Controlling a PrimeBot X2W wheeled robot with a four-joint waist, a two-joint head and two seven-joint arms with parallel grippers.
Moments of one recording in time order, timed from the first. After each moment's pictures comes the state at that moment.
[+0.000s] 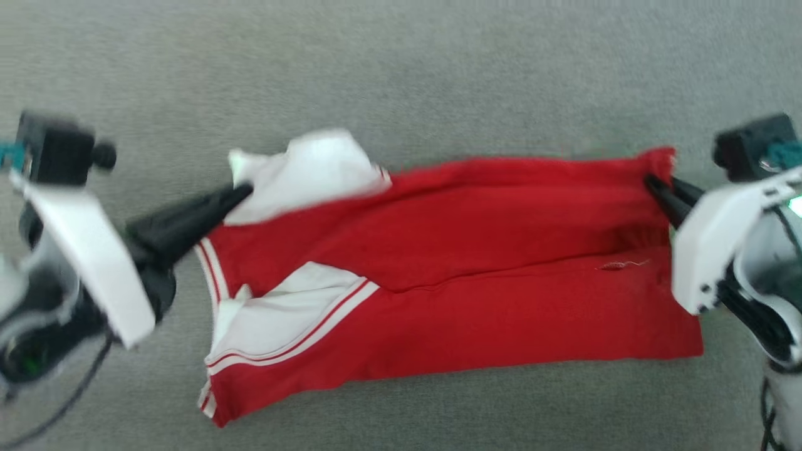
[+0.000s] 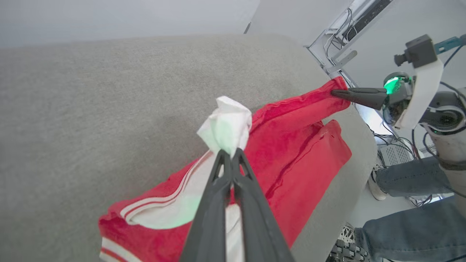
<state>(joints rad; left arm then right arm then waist) -0.99 1.10 -1.16 -0.12 -1.54 -0.13 0.07 -0.42 -0.31 0.09 -0.14 0.36 0.13 0.80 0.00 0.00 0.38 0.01</state>
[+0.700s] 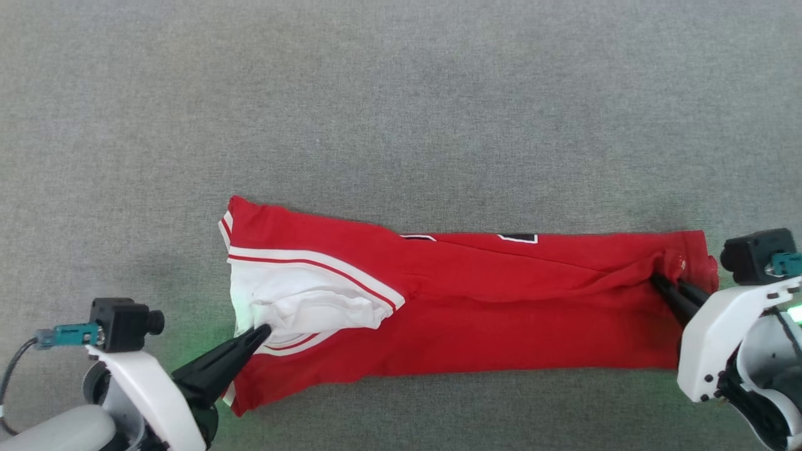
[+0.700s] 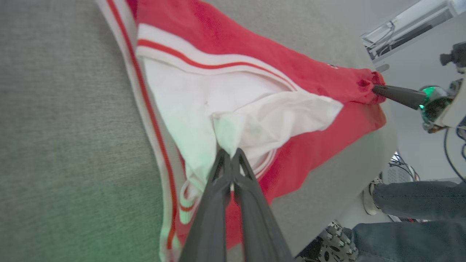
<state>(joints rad) -0.57 1.00 -1.25 -0.01 -1.47 -0.13 -0.26 -0.11 -0.33 0.02 -0.17 0.41 0.13 0.68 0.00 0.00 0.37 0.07</state>
